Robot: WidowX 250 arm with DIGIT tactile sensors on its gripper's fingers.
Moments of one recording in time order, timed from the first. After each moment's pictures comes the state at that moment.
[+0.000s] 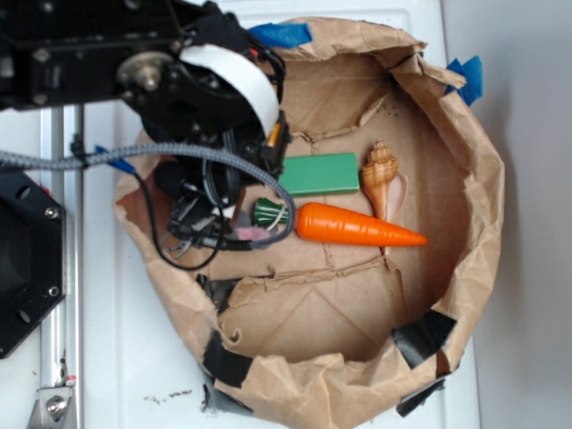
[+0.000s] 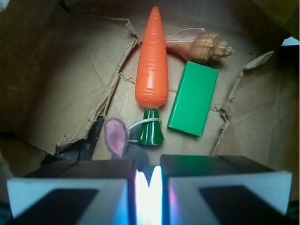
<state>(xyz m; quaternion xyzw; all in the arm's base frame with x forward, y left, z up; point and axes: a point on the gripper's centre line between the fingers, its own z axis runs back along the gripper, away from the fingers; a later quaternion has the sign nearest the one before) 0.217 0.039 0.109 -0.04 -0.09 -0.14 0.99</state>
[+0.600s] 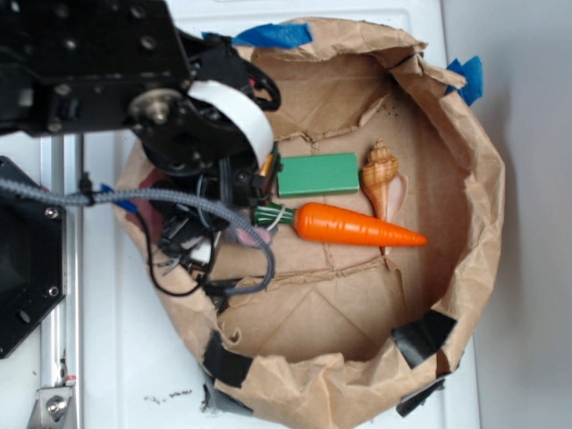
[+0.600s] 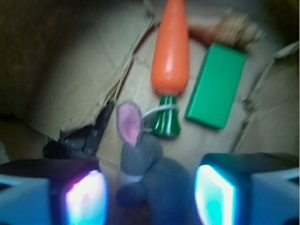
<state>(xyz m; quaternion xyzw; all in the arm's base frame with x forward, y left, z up) 0.207 0.027 0.088 -0.05 -0.06 -0.17 0.98</state>
